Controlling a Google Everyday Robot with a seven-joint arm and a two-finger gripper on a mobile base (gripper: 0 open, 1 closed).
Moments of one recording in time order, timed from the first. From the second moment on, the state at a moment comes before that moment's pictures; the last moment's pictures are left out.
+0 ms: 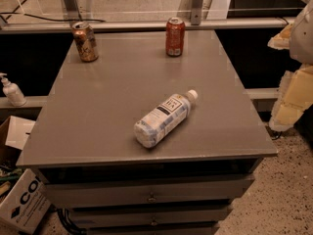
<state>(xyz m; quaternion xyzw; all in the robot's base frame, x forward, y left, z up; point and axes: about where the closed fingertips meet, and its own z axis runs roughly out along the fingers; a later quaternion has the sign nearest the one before) 0.438 -0.217 0.976 -0.60 0.78 -0.03 0.16</state>
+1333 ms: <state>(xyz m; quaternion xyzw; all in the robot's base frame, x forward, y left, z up) 0.505 -0.225 0.942 -0.54 0.81 0.01 0.23</state>
